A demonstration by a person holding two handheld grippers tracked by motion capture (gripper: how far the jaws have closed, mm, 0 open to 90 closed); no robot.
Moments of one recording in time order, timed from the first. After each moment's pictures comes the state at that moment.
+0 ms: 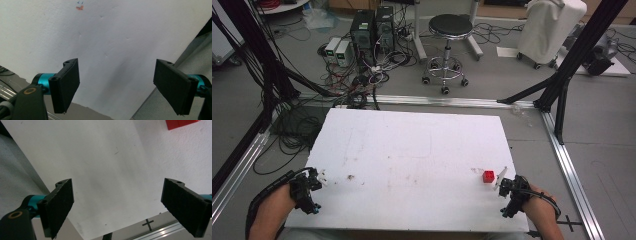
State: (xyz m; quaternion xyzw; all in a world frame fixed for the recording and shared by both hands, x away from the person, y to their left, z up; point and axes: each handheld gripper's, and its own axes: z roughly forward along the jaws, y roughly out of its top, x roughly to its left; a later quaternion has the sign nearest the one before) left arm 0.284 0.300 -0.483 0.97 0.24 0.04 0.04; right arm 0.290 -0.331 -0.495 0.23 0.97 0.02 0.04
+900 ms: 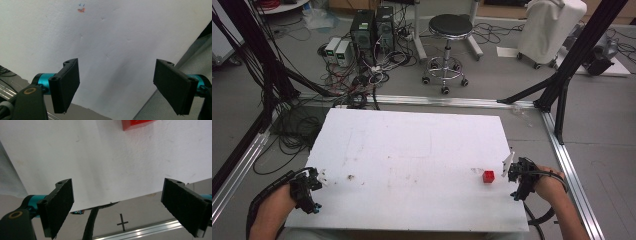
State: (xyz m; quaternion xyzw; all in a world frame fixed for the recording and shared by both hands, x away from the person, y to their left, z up) left arm 0.284 0.299 -0.482 0.97 0.24 0.05 0.05; right arm 0.336 -0.356 -0.467 0.13 0.99 0.01 0.05
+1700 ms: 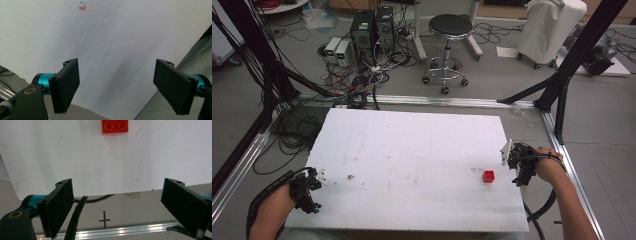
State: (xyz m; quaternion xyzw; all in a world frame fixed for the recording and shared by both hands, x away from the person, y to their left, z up) left arm 0.285 0.303 -0.486 0.96 0.25 0.05 0.05; right arm 0.372 -0.350 -0.441 0.04 1.00 -0.01 0.05
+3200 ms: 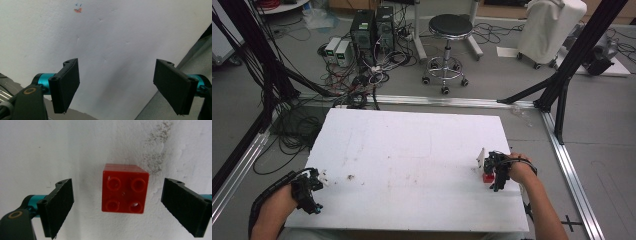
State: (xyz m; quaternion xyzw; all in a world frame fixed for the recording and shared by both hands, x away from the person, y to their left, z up) left arm 0.286 0.299 -0.490 0.97 0.25 0.04 0.05; right arm 0.391 -0.298 -0.514 -0.01 1.00 0.02 0.00
